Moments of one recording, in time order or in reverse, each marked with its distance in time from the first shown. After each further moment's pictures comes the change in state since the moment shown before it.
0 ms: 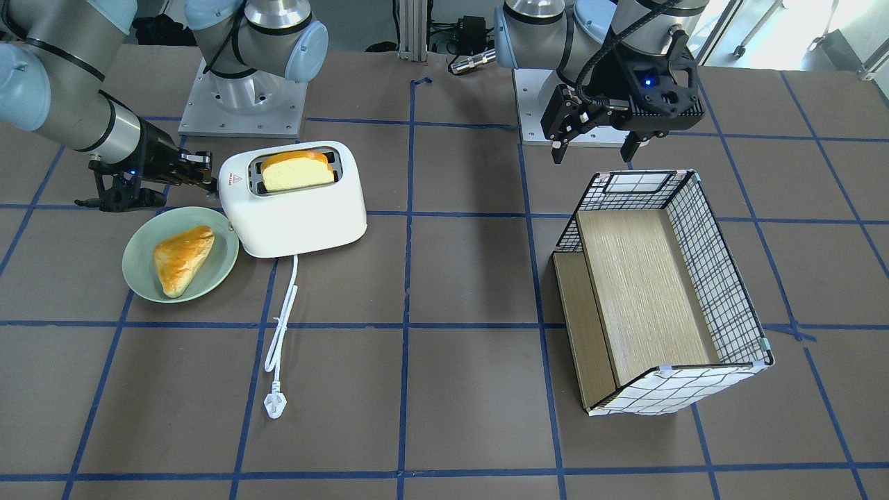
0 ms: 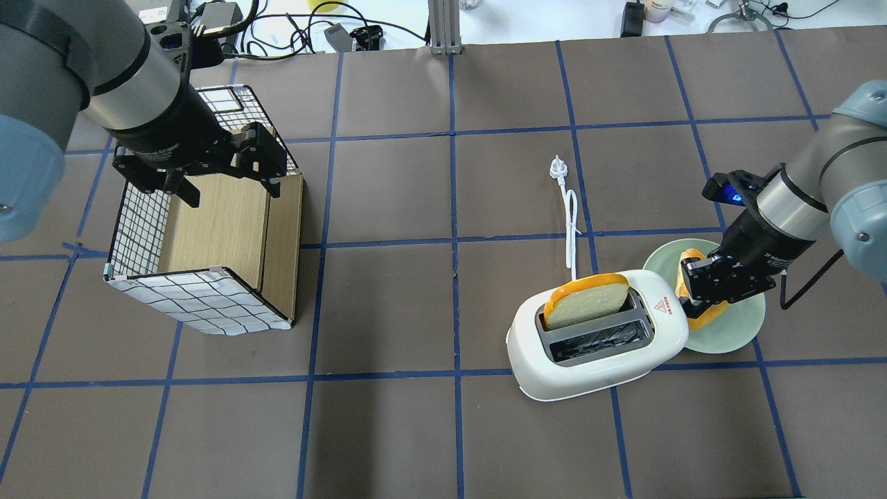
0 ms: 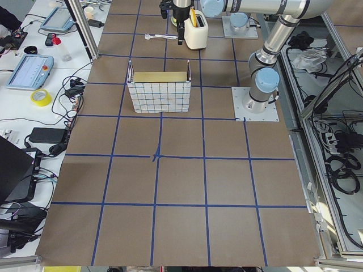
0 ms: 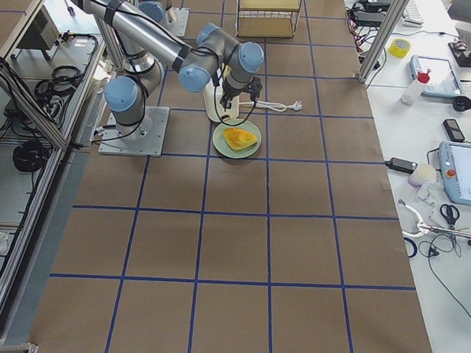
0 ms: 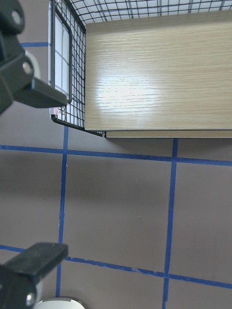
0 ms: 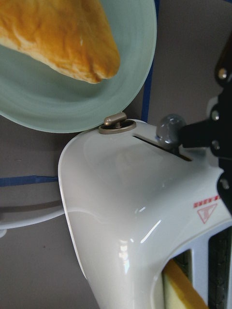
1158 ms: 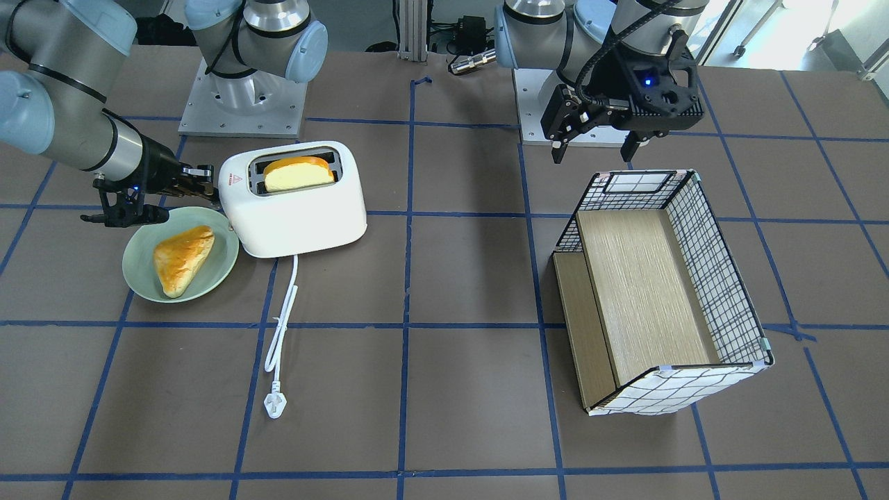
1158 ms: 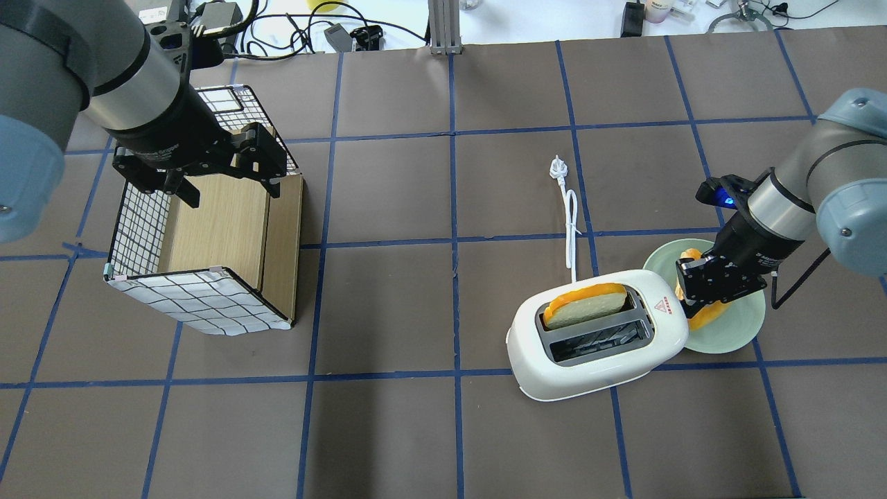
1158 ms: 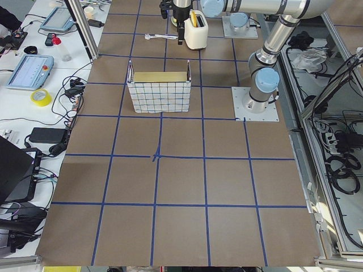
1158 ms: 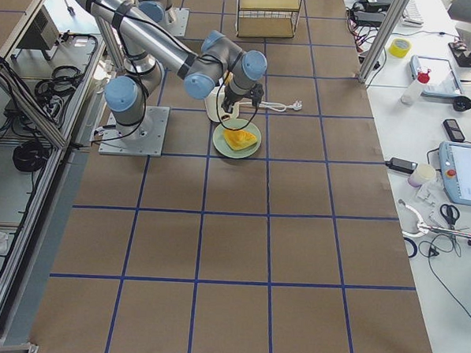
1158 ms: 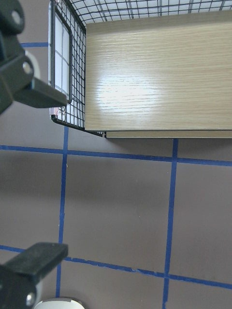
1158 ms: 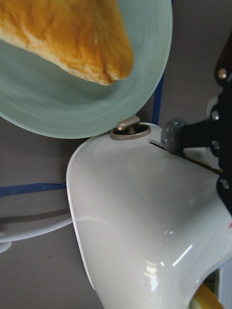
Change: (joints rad) left arm 0.000 0.000 0.000 0.000 0.000 0.000; right arm -0.002 0.060 0.002 -0.037 0.003 -0.003
